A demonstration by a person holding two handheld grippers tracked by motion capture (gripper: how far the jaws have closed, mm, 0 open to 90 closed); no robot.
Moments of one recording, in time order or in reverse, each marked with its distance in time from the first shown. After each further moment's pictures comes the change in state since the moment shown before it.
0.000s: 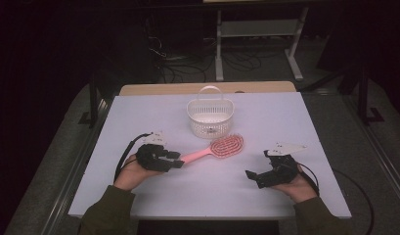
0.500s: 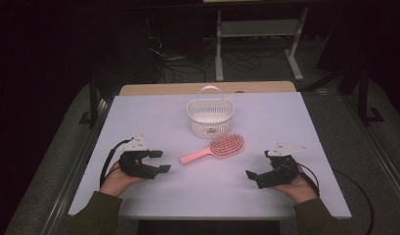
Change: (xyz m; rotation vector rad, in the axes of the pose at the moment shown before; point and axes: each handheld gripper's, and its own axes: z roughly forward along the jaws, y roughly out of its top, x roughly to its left) left arm 0.001 -0.033 -0.033 -0.096 0.085 -0.032; right arm 0.001 -0.001 -0.001 0.002 -0.016 0.003
